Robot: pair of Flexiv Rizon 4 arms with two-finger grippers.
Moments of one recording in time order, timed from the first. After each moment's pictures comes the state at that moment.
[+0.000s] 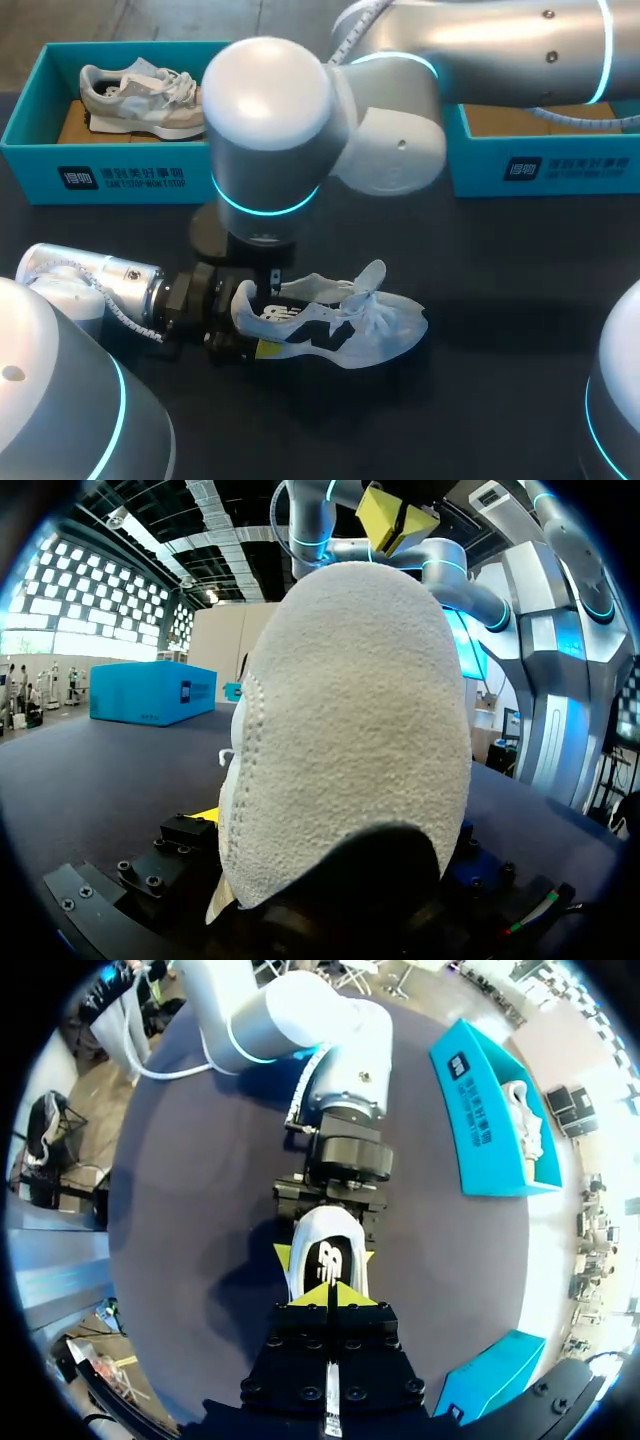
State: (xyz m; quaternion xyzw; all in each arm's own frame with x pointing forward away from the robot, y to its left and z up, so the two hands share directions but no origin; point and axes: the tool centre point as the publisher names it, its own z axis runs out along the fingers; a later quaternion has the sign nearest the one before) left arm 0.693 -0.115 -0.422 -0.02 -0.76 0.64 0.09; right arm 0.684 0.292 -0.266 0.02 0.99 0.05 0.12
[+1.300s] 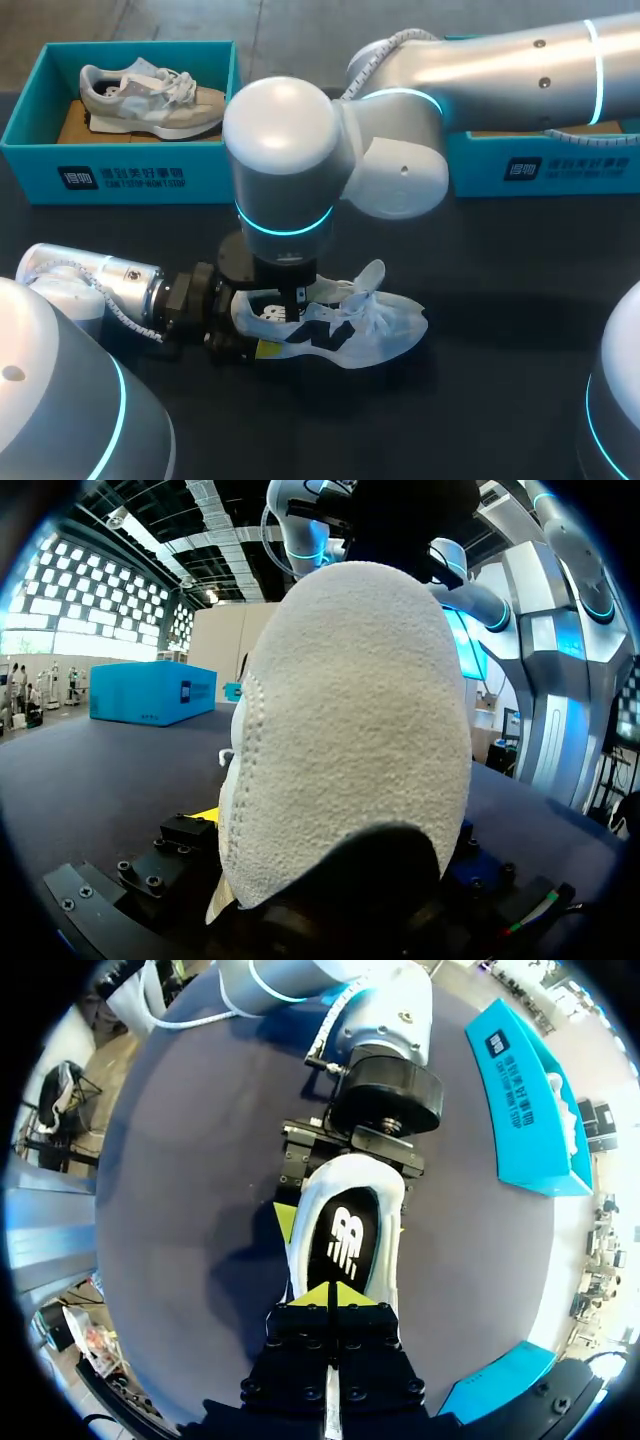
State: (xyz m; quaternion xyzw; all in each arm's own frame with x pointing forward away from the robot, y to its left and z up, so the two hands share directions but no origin) left arm 0.693 -0.115 -0.422 -0.02 -0.76 0.64 0.09; right arm 0.689 0.261 -0.322 -0.02 1.00 0.02 0.09
